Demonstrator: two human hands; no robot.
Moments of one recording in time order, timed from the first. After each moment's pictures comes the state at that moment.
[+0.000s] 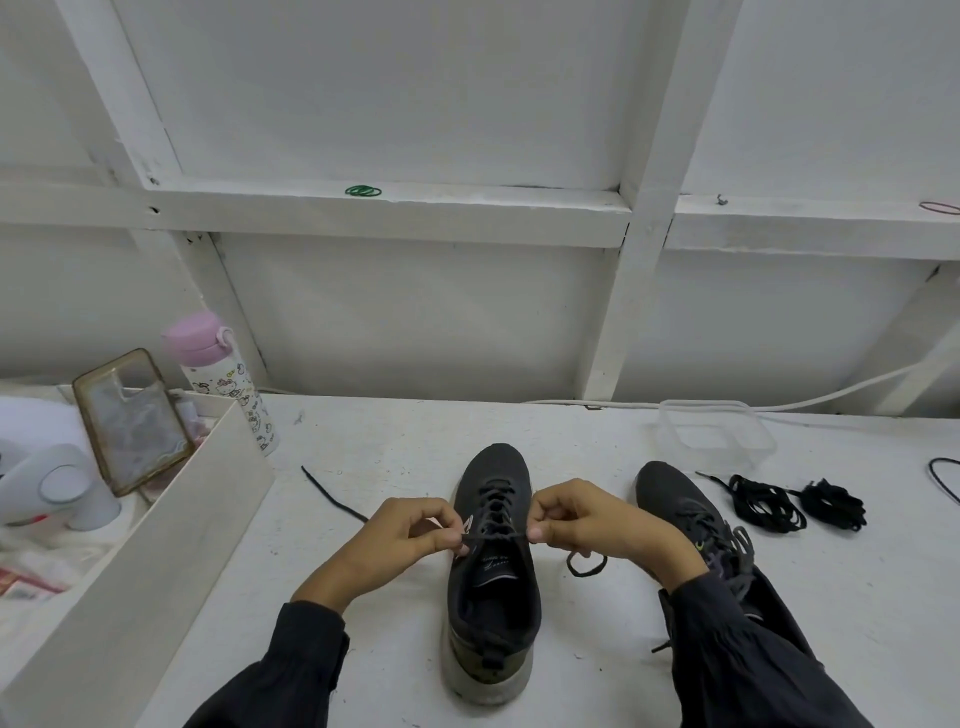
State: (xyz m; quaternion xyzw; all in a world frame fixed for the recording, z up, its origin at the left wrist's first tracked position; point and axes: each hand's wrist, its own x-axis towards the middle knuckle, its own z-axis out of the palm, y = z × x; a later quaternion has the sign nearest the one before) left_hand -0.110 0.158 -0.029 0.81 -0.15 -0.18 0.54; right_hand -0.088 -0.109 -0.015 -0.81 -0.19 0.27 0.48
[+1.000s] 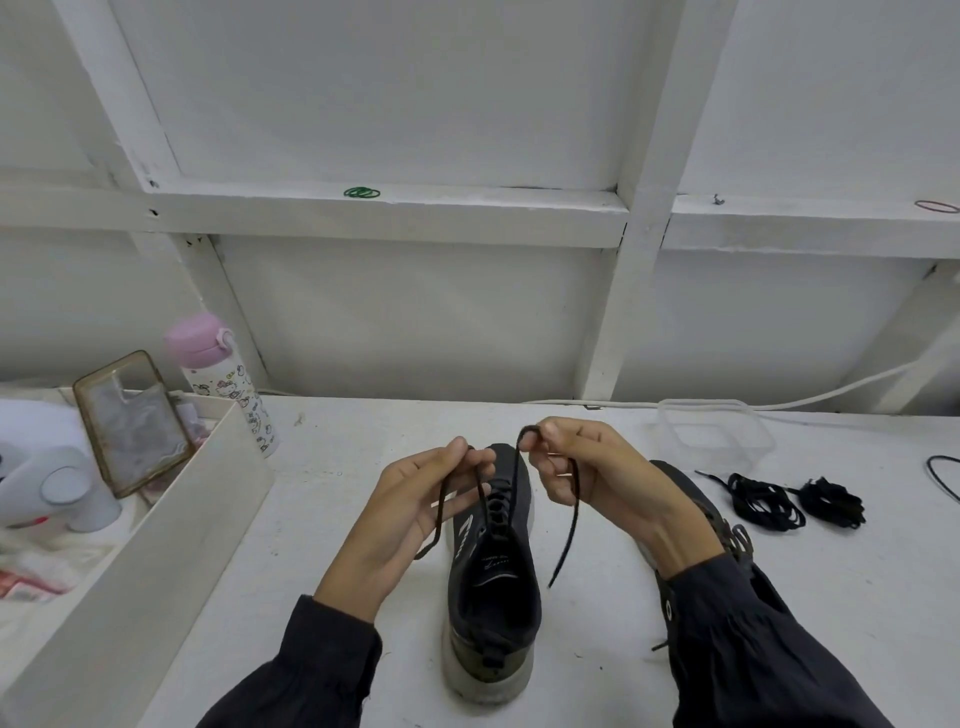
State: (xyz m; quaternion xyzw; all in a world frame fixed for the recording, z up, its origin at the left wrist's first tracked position) left_hand -0.128 0.118 0.038 0.54 0.01 -0.12 0.83; right_hand -0.103 -0.091 0.055 -0.62 -0.14 0.20 0.74
